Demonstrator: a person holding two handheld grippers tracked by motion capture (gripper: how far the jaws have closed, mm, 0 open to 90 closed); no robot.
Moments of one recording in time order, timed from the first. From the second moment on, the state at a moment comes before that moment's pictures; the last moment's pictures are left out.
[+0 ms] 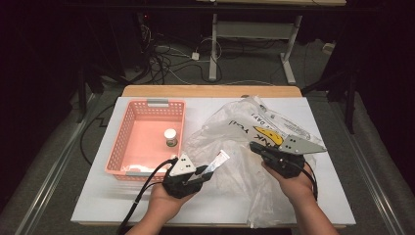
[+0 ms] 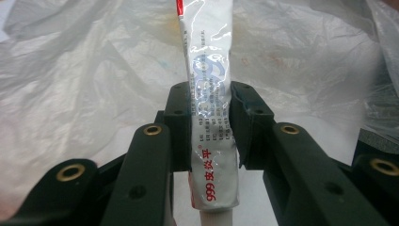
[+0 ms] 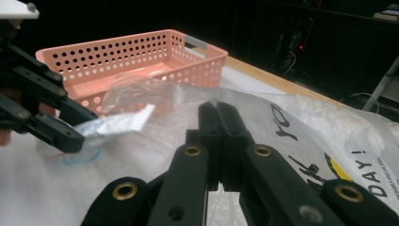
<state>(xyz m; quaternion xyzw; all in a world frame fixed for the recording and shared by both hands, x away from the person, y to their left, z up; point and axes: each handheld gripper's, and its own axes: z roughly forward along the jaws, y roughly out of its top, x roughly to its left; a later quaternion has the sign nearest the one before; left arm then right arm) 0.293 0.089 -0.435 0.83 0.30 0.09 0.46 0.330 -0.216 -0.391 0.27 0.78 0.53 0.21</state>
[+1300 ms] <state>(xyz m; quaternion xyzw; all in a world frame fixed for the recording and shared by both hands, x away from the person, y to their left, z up) 0.358 -0.006 -0.464 0.83 0.31 0.11 0.45 0.335 -0.220 -0.390 0.27 0.77 0.54 0.21</state>
